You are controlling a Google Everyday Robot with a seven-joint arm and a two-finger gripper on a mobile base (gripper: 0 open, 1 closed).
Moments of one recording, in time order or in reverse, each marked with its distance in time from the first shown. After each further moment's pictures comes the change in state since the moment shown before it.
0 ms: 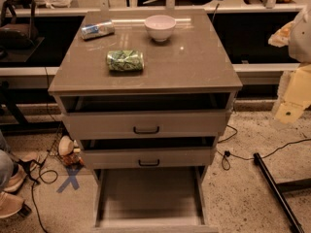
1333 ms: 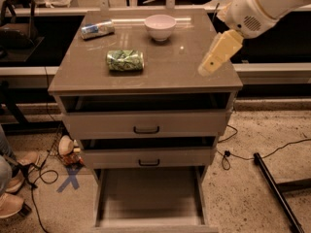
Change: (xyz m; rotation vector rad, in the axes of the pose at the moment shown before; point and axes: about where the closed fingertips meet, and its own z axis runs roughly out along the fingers) arm -0.103 -0.117 0.062 0.053 -0.372 0.087
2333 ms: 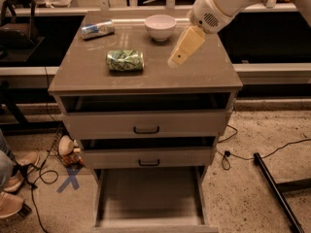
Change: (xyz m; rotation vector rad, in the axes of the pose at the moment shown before) arm -0.057 -0.019 0.068 -0.063 -0.052 -0.002
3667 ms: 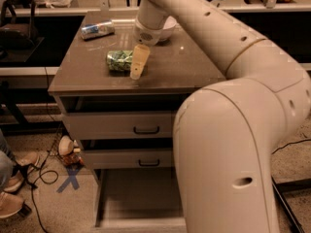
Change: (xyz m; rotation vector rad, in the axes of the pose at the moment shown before) arm -0.040 -0.028 0.179 -0.120 0.257 -0.181
